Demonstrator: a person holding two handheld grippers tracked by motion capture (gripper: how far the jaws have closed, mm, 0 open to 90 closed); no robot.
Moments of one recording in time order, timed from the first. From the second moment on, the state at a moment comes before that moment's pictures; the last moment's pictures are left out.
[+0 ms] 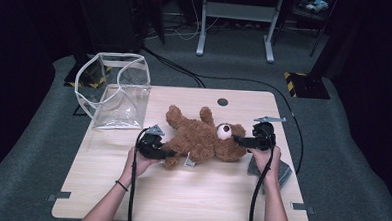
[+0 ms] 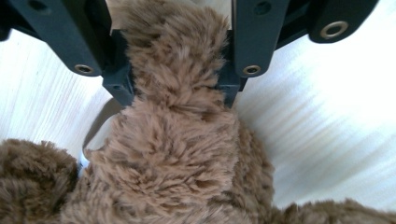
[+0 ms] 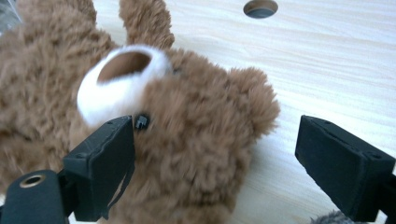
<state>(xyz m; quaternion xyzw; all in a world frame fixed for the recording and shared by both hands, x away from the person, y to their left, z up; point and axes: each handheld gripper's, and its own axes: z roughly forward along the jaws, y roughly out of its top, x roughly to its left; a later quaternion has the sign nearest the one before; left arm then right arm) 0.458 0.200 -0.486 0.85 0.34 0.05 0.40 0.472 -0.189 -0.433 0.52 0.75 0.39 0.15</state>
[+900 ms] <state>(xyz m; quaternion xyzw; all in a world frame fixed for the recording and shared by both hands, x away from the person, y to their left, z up) 0.456 0.200 -0.493 0.85 0.34 0.03 0.39 0.514 -0.197 -0.459 0.60 0.69 0.39 0.08</state>
